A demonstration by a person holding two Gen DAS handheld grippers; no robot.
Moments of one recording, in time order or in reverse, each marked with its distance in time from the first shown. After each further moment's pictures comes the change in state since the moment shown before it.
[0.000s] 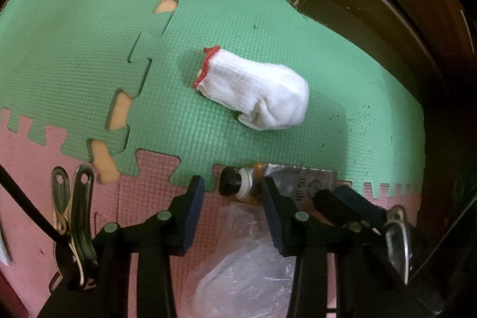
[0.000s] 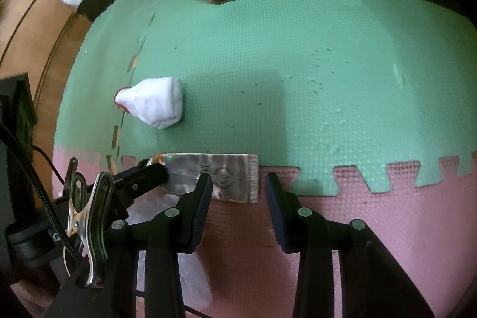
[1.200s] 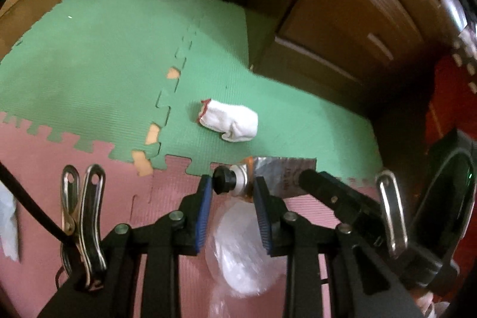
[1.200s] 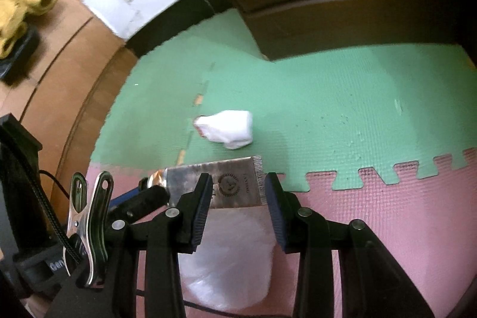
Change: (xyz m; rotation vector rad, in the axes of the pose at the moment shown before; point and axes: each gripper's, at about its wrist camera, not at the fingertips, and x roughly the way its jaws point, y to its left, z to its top) left arm -0.114 0.024 -0.075 0.073 -0.340 -0.149; right arm -0.074 0.038 -0.048 -0.055 -0.303 0.129
